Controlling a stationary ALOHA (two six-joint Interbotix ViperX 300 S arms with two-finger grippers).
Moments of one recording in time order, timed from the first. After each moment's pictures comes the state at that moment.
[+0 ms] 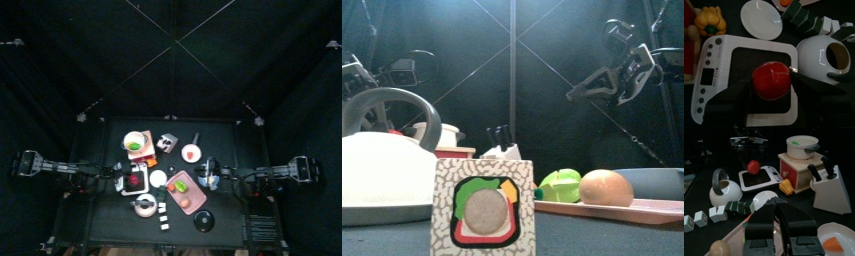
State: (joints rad) left arm 0.04 -0.53 1.22 -0.22 0.10 -0.05; right arm -0.13 -0.44 1.16 0.03 -0.60 0.02
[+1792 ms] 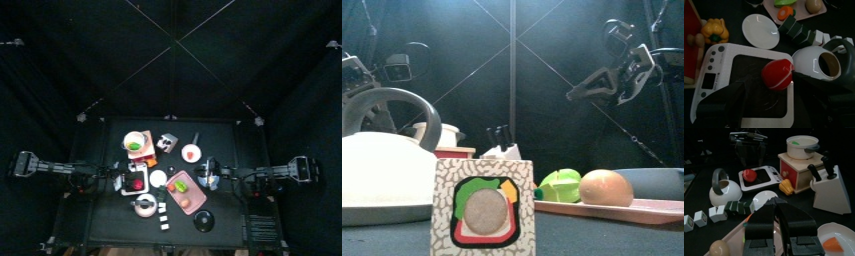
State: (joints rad) left arm 0.05 -0.68 1.25 -0.25 0.09 -0.05; right arm -0.13 -0.44 1.17 0.02 -0.60 0.02
